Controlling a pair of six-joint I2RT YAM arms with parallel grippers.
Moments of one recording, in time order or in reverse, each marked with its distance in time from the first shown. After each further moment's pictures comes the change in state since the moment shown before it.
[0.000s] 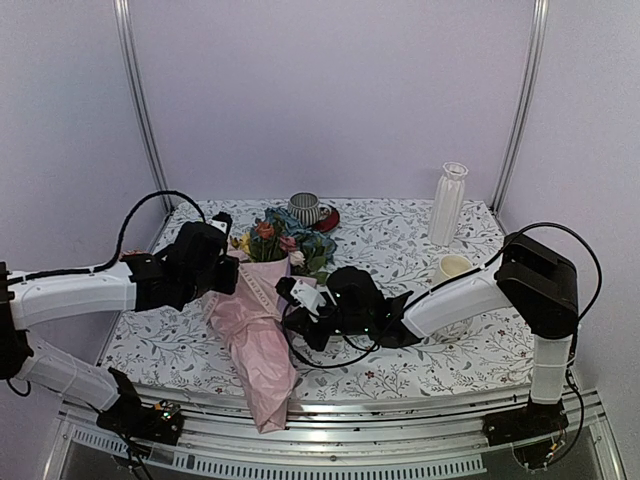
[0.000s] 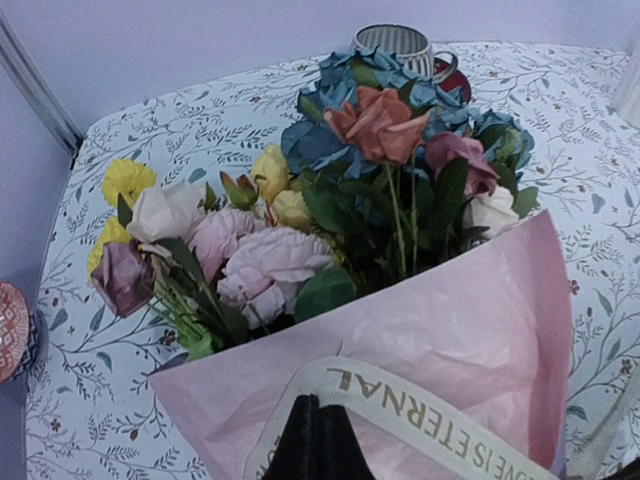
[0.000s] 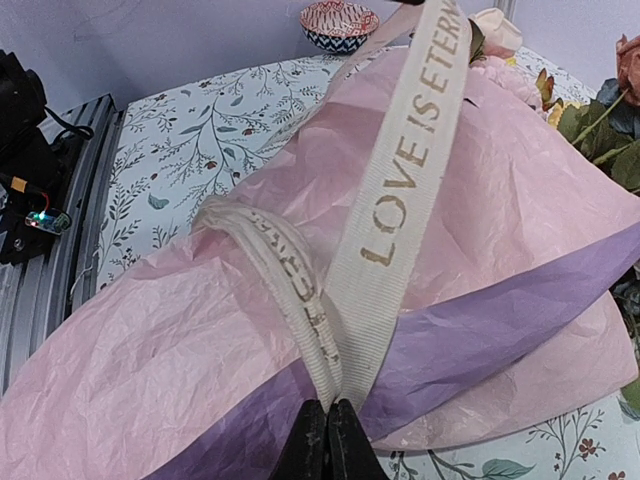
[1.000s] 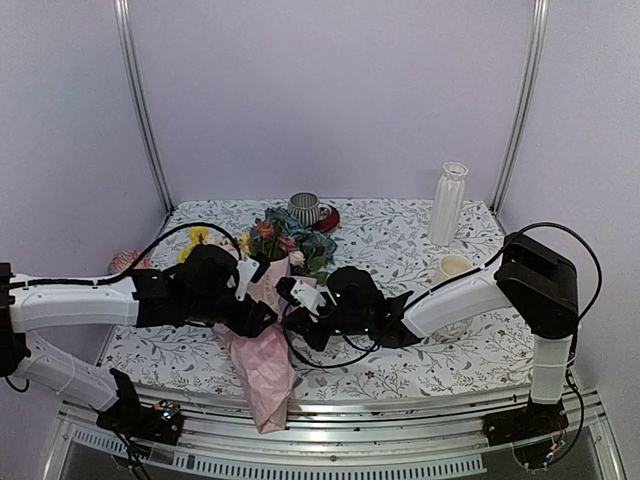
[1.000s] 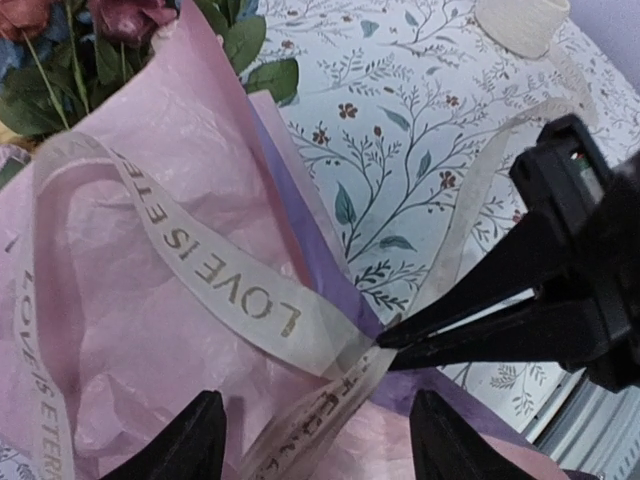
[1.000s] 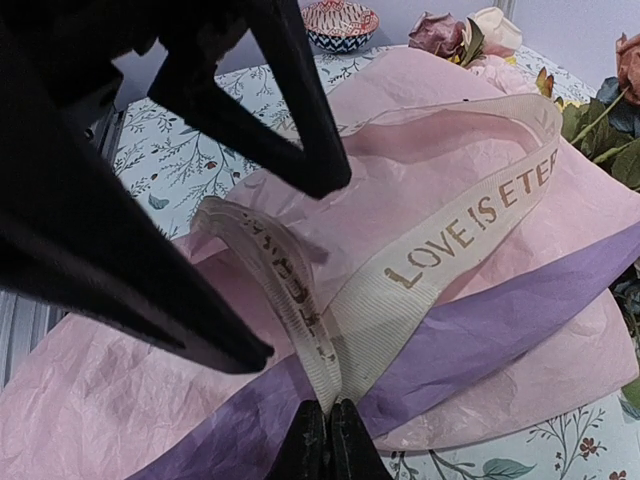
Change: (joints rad) left arm -0.126 -0.011 -0.035 -0.032 0.463 0.052; right arm 0.000 0.000 0.000 0.000 -0.001 0.005
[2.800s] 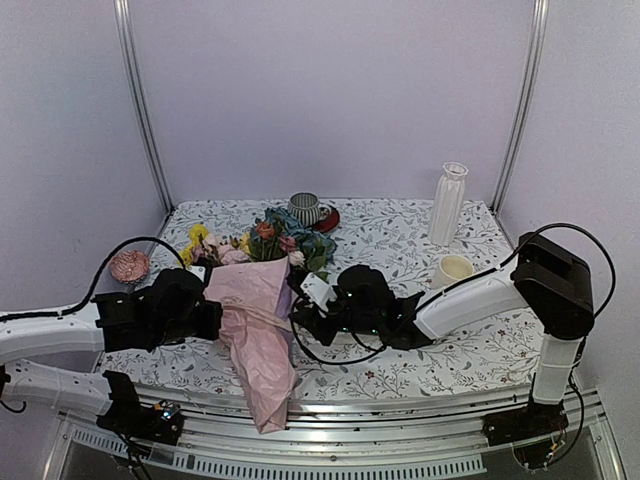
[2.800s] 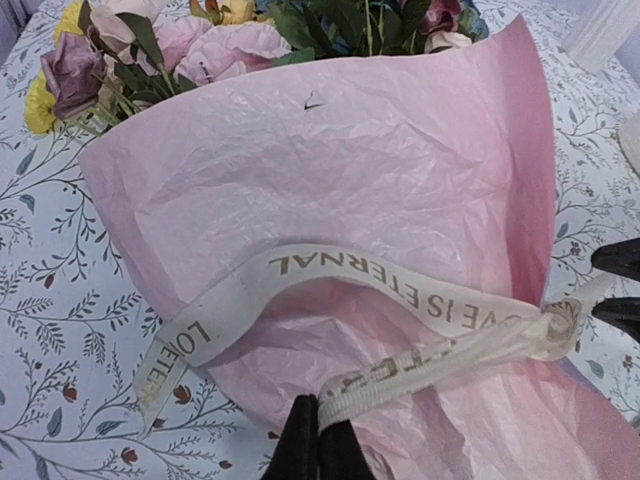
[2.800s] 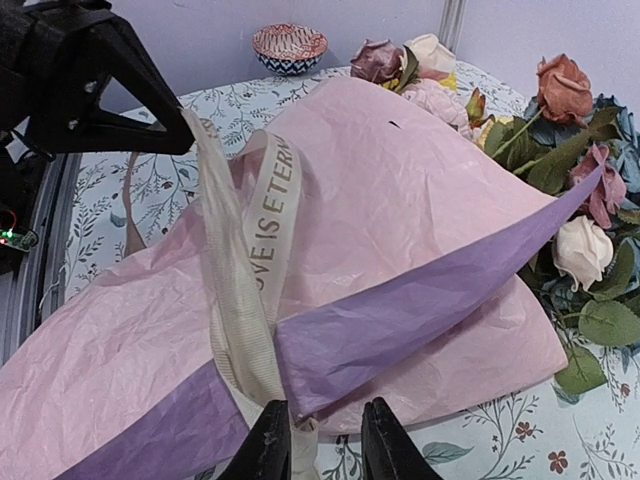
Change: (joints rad) left arm -0.001 -0.270 -0.194 -0.122 -0.333 -0.333; right arm 0.000 -0.073 -0.074 0.043 0.145 -0.014
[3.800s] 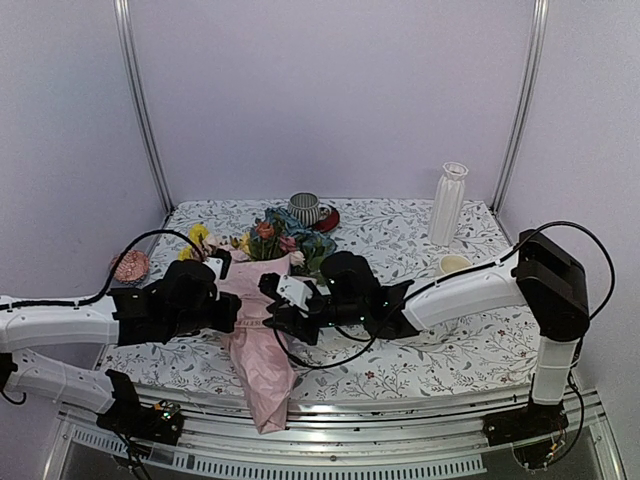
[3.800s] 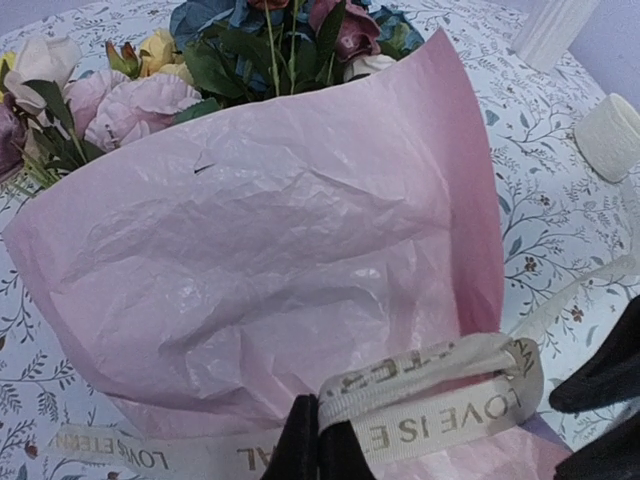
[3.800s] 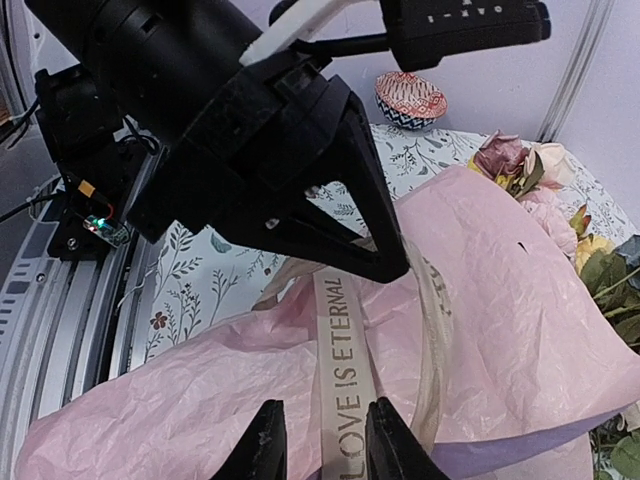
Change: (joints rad) left arm 0.007 0.120 0.029 0.180 0.076 0.091; right arm 0.027 0.014 0.149 -0.100 -0.246 -0.172
